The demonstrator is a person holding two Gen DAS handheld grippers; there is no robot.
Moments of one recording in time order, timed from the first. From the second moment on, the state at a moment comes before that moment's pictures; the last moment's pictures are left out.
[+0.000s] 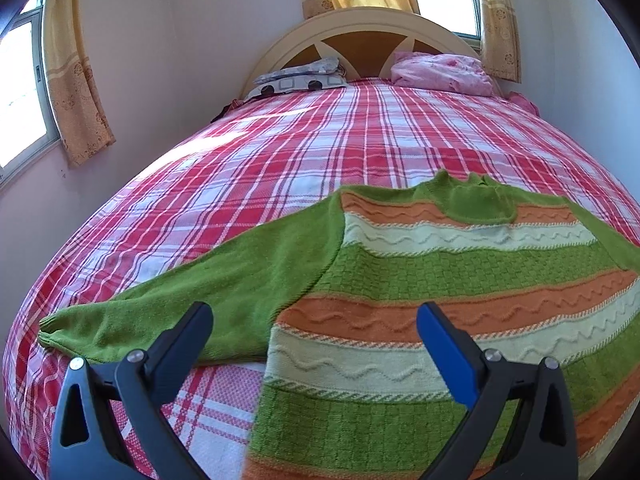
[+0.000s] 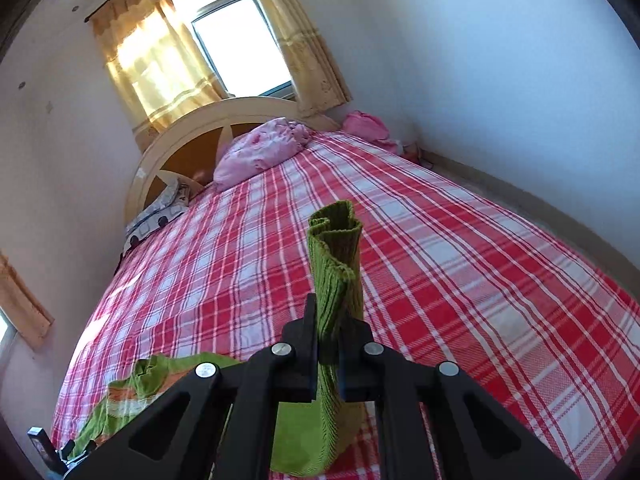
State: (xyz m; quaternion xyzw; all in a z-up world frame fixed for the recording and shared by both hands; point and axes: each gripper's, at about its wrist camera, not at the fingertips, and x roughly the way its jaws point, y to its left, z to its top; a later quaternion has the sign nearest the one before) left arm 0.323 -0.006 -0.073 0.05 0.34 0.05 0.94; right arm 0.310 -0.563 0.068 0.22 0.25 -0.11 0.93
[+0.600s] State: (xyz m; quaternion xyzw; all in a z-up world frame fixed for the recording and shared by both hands) left arm 0.312 0.064 -0.073 0.01 0.35 0.09 0.93; right arm 0.400 -0.392 0.154 0.09 0.22 0.02 0.97
